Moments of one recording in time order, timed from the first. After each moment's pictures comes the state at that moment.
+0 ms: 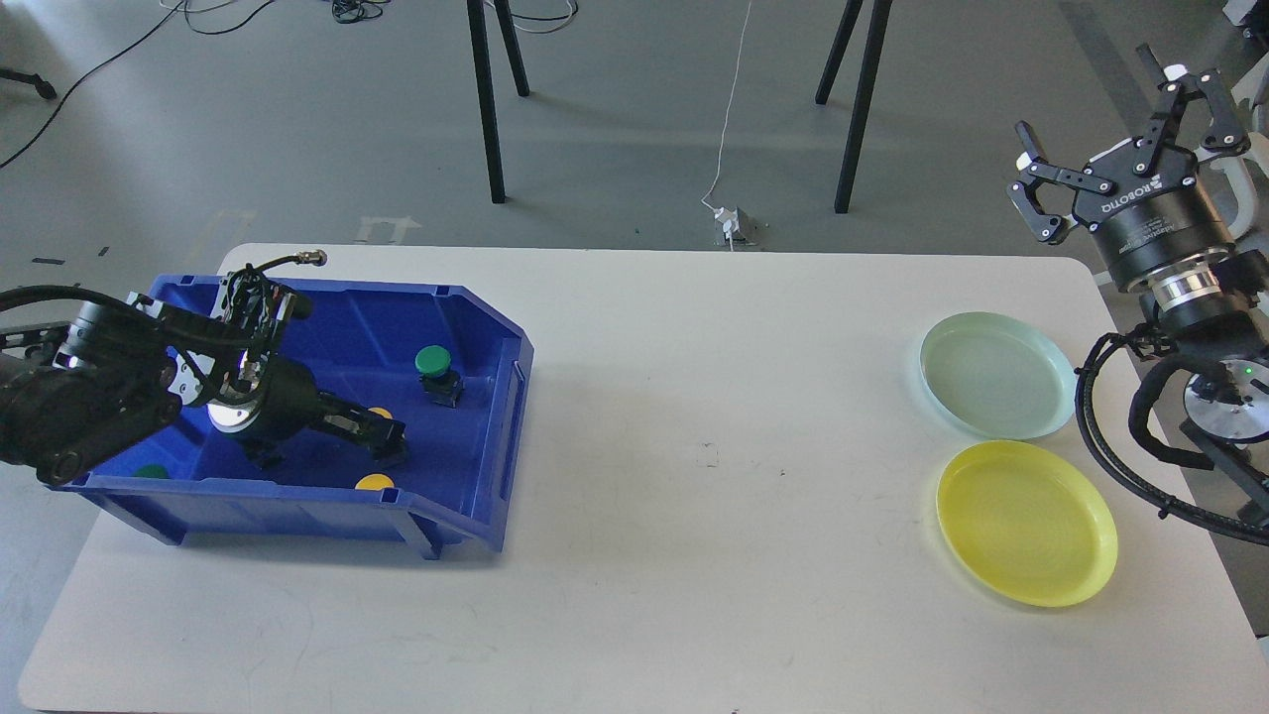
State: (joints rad) left arm -1.04 0.60 0.13 -0.80 1.55 -0.48 -0.49; right arm 0.63 -0.63 0.72 0.99 0.14 0.48 0.48
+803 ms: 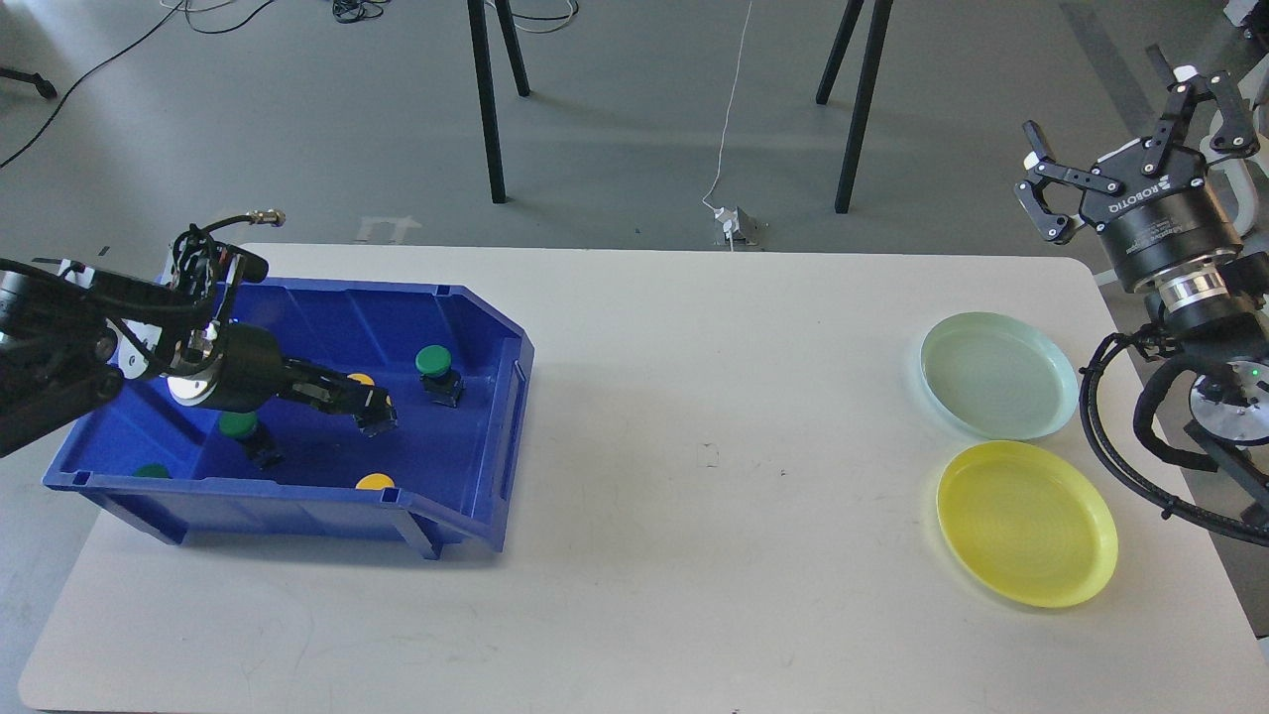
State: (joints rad) left arm -1.09 0.84 0.01 -1.05 1.54 -0.48 -0.49; right arm 0.62 -0.63 0.76 0.97 0.14 0.49 0.48
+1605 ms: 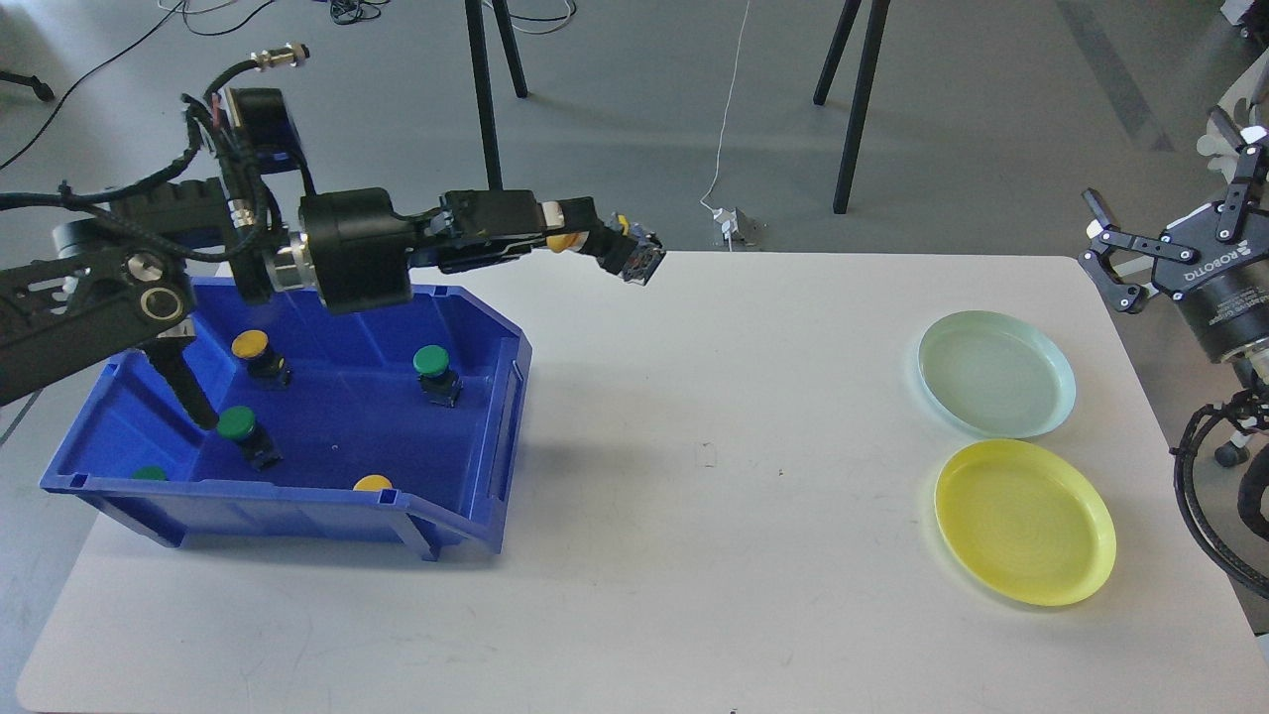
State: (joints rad) left arm -1.08 0.72 -0.25 -1.40 0.91 -0.37 -0.49; right arm 0.38 -0.86 0.79 1.24 0.12 0.48 0.49
